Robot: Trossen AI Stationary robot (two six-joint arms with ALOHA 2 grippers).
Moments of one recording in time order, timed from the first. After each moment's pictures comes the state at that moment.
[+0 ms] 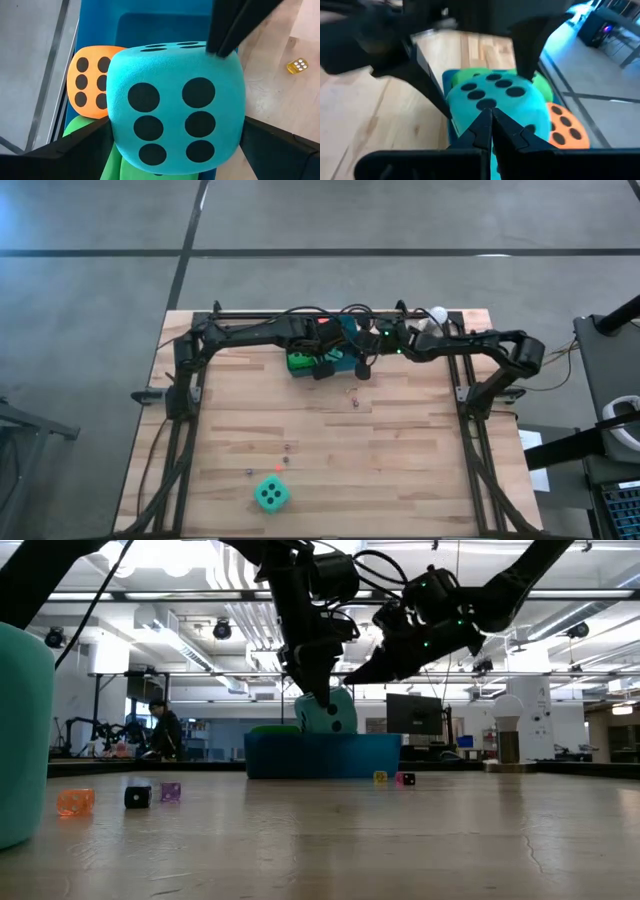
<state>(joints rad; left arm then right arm) 0.27 2.02 1.75 -0.93 -0.29 0.05 -0.45 1.57 0.79 0.40 -0.30 -0.30</state>
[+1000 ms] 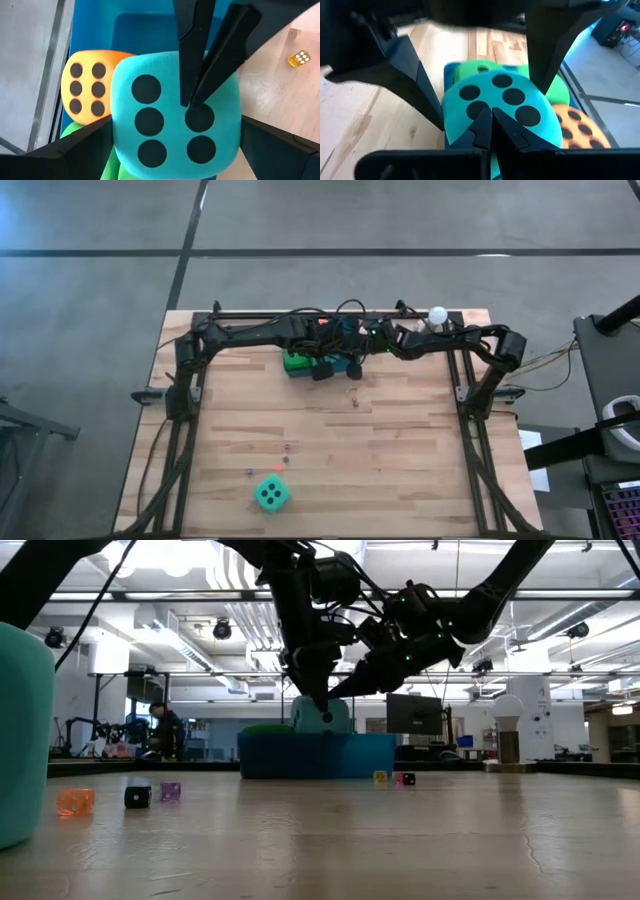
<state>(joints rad) 0.27 2.03 1.74 -0.94 -0.28 0.08 -0.45 1.73 0.89 0.41 -0.34 -0.33</state>
